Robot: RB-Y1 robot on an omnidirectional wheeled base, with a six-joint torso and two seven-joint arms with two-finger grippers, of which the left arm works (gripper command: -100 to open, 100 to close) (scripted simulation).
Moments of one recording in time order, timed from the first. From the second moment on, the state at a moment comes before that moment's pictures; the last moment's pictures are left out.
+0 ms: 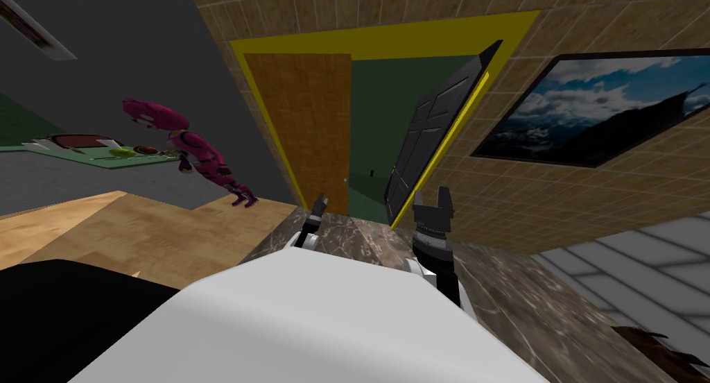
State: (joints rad) arm 0.18 0.10 -0.01 -1.47 -0.04 -0.67 0.07
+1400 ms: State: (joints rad) arm 0.04 0.12 -0.04 -1.09 -0.02 -0.73 0.10
